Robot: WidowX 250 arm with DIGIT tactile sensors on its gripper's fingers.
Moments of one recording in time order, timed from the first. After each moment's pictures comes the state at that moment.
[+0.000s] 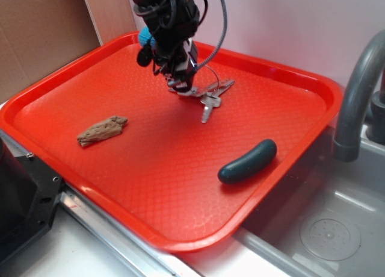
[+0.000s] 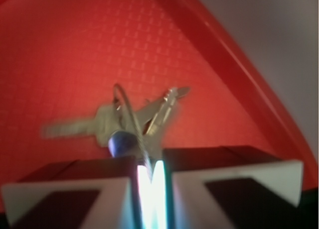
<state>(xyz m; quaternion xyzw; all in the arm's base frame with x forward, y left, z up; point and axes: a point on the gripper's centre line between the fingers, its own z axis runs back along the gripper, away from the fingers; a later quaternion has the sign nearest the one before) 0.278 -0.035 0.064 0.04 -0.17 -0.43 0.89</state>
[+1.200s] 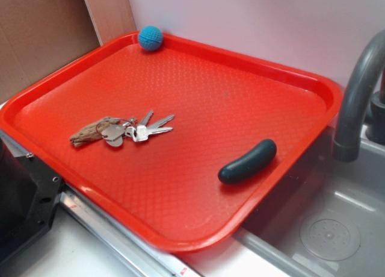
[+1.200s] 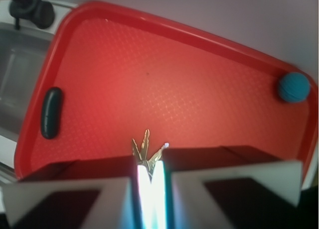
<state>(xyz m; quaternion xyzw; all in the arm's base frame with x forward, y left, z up) 0.234 -0.046 0.188 -0.03 -0.02 -0.18 0.98</state>
